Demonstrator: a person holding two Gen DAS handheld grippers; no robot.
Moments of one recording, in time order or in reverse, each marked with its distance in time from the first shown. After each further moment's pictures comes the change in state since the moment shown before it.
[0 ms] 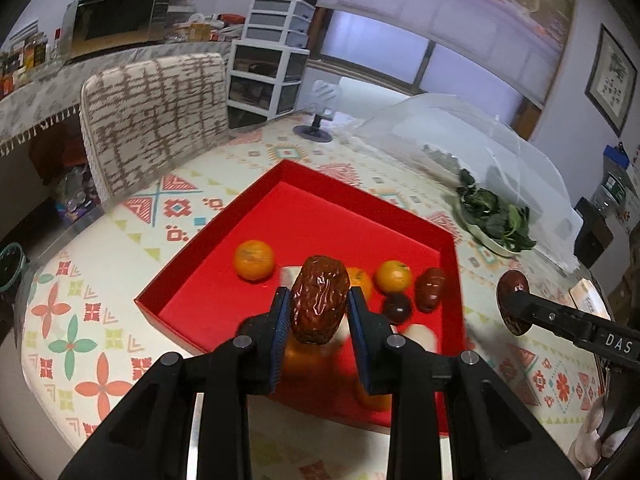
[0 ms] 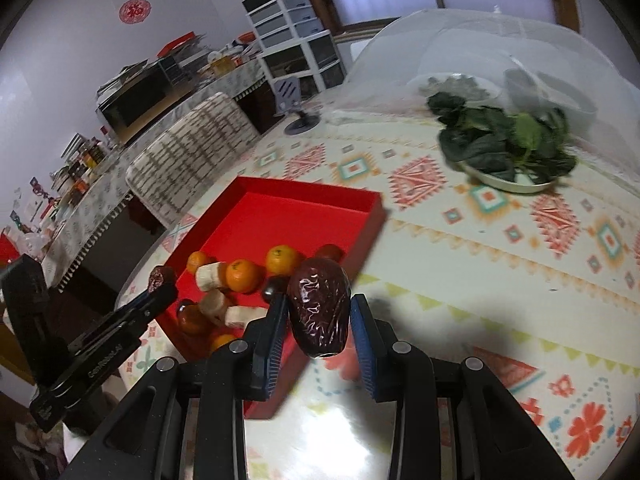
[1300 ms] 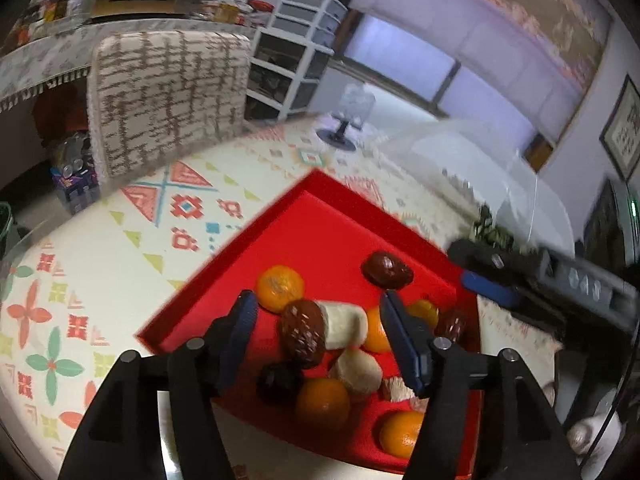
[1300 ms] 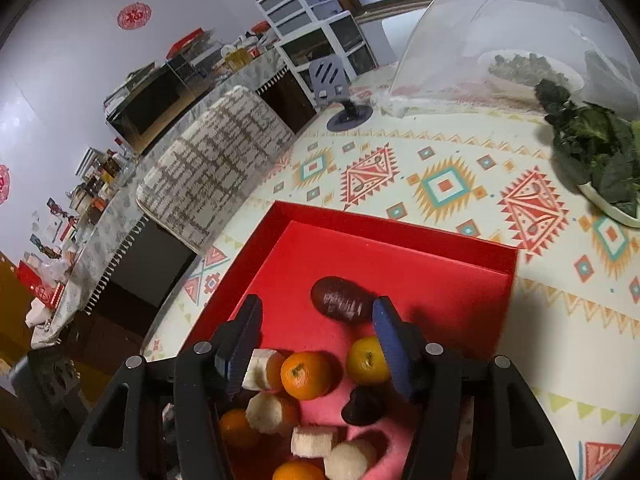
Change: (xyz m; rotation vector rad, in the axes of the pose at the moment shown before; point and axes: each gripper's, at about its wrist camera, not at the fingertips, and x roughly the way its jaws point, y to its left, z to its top) left arm 0.018 0.042 0.021 -0.163 -0.023 -0.047; right arm 0.088 0.038 0.061 0.053 0.011 0.118
